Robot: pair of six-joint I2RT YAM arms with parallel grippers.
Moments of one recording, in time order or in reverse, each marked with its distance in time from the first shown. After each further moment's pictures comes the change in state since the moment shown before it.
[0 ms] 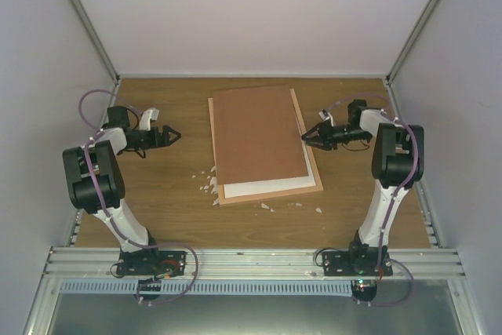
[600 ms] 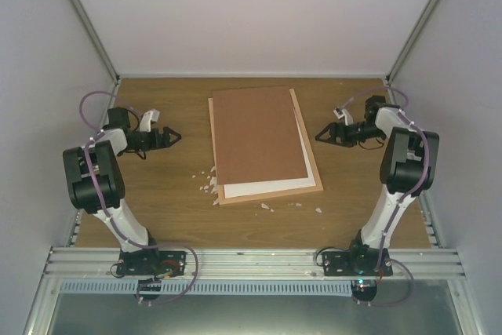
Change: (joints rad) left arm 0.000 0.000 -0.015 0.003 0.001 0.001; right arm -0.114 -0.079 0.024 -0.049 0.252 -0.201
